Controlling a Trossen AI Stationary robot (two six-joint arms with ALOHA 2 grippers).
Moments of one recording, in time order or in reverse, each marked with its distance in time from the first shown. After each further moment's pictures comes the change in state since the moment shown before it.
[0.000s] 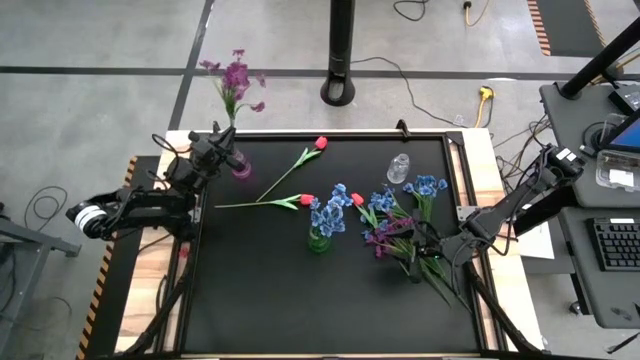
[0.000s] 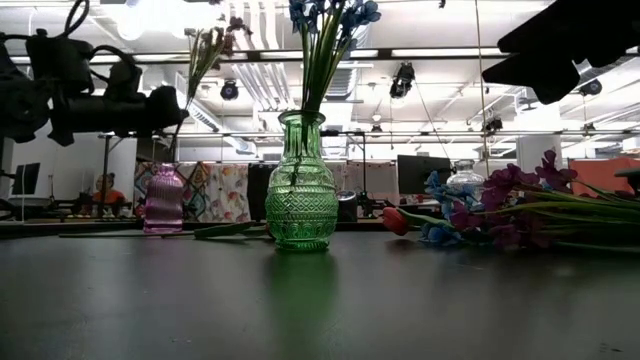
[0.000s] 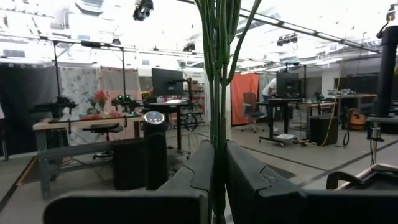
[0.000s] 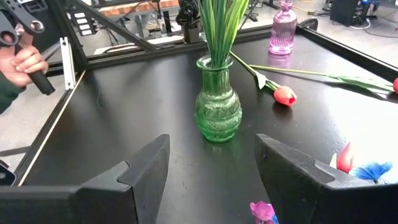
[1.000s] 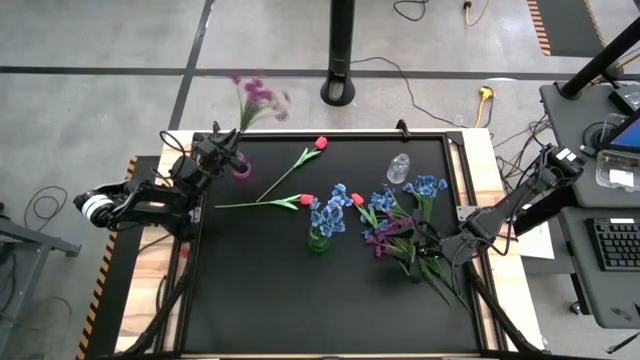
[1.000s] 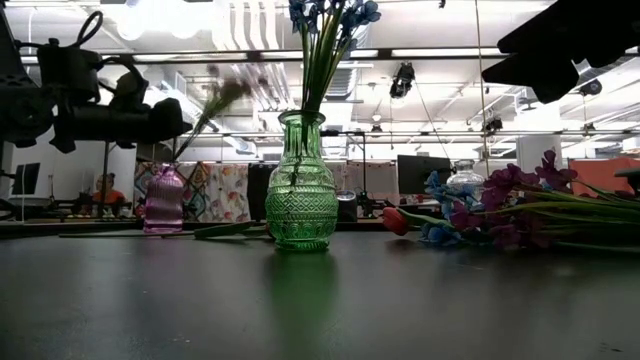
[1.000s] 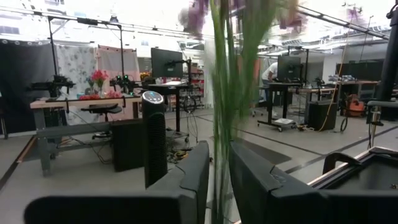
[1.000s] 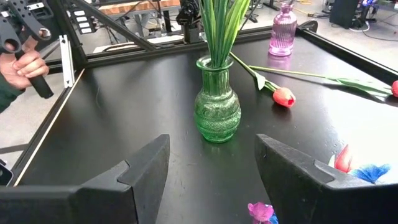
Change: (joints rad) left arm 0.000 0.106 -0.002 0.032 -0.005 -0.027; right arm 0.000 0.000 0.000 0.000 0.000 -0.016
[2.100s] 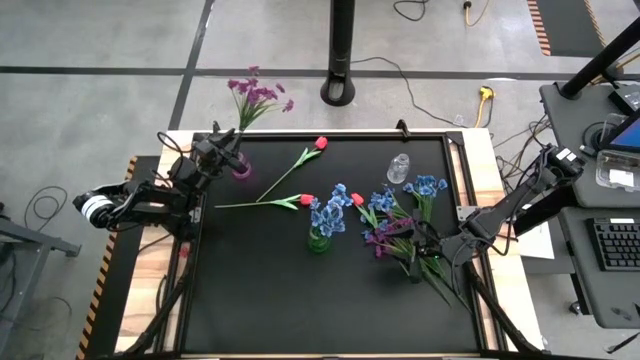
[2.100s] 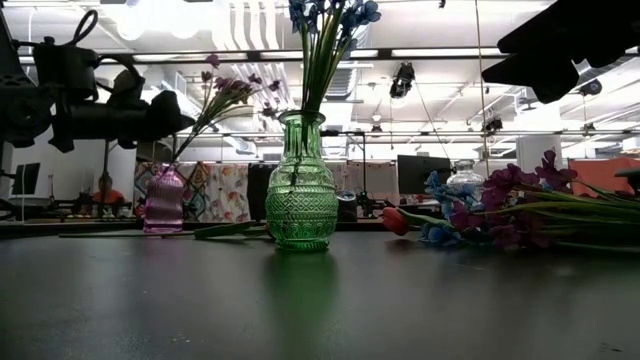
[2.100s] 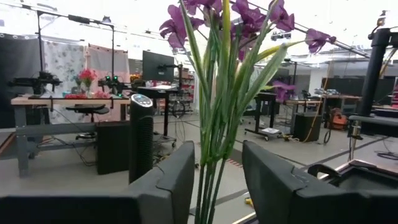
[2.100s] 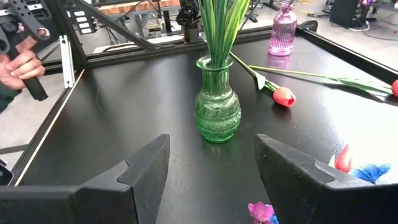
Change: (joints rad) left arm -0.002 -0.007 -0.009 0.029 0.031 -0.067; right arm 0.000 0.000 0.000 0.000 0.000 0.003
